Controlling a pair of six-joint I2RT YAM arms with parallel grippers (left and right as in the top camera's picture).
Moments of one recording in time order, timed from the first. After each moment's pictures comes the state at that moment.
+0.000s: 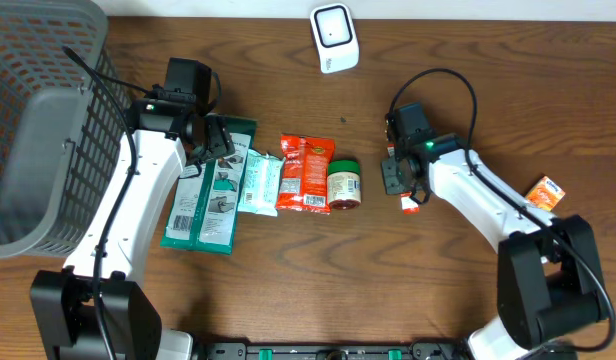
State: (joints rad) left arm -0.13 1.62 1.36 -1.01 -0.17 -0.48; right arm 0.35 1.77 1.11 -0.68 0.13 0.19
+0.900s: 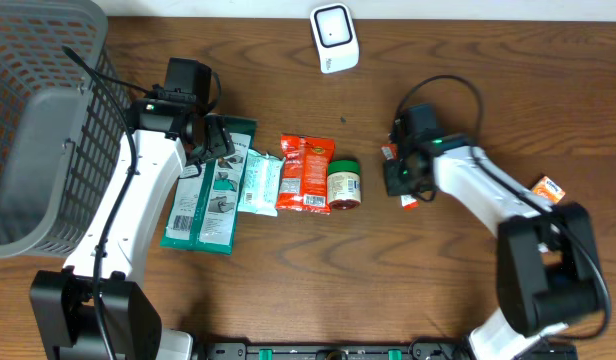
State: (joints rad) left arm -0.13 1.62 1.36 -1.01 -0.17 -0.48; right arm 0.26 1.79 1.10 -0.63 -0.09 0.19
